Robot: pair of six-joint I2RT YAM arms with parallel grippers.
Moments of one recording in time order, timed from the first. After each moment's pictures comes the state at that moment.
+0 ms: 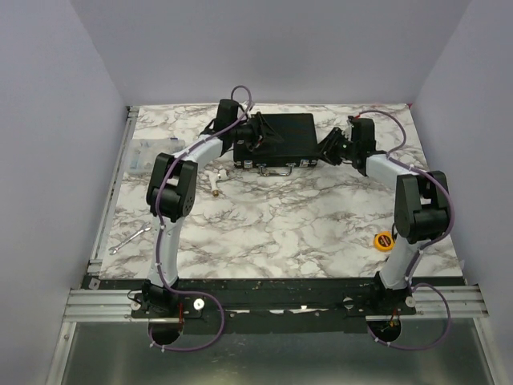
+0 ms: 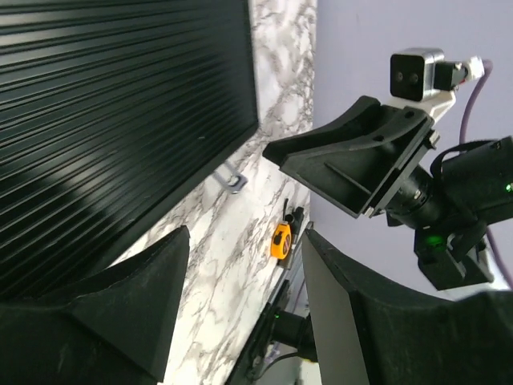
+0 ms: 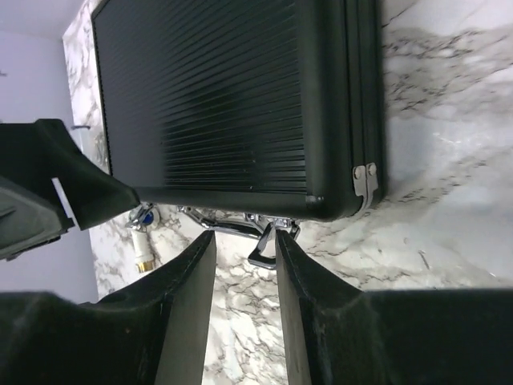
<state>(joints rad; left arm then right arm) -0.34 2.25 1.76 0.02 0.82 -0.97 0.13 1.83 1.16 0.07 -0.42 0.72</state>
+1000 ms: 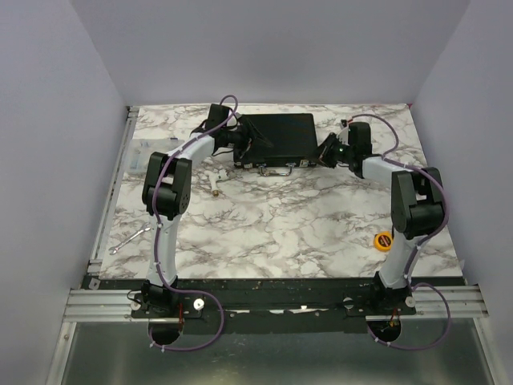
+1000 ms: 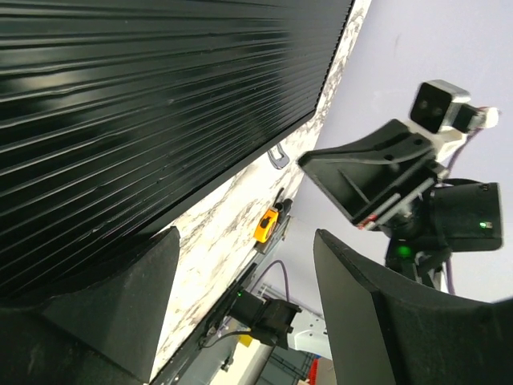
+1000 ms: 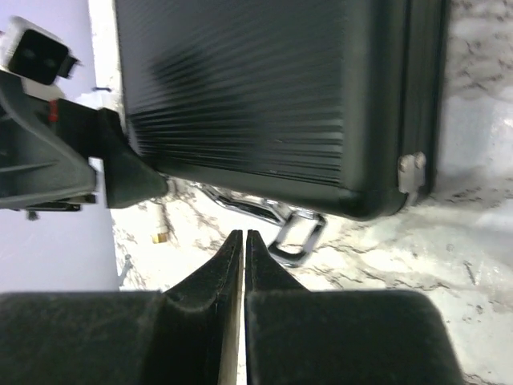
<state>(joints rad) -0.27 2.26 1.73 -0.24 0.82 -1.05 0.13 1.89 1.17 0.14 -0.57 0.73</state>
